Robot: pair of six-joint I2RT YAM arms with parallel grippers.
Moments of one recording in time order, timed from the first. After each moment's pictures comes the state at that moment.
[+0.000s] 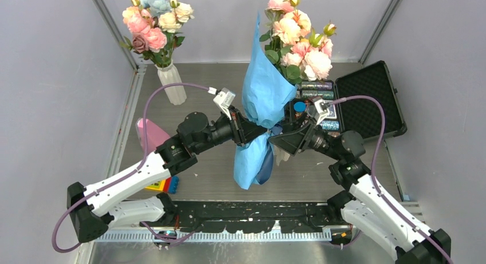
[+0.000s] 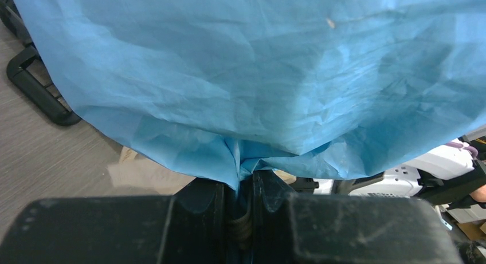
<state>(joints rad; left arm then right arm) -0.94 1.04 0.95 0.11 0.14 -0.61 0.47 0.69 0.50 0.51 -0.65 0.97</state>
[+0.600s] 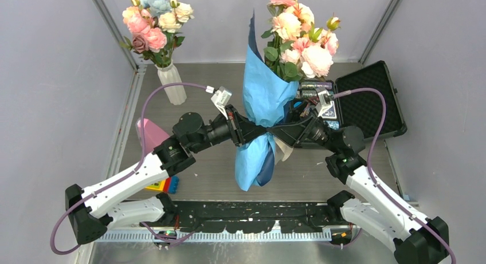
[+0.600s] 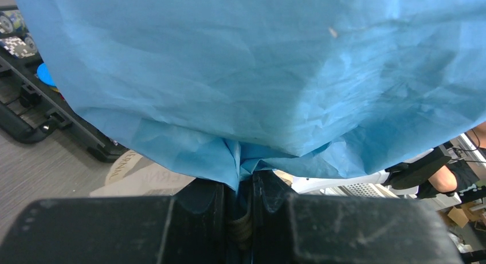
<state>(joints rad) -0.94 1.02 0.94 0.16 0.21 -0.65 0.50 0.81 0.56 0.69 -0.60 0.94</state>
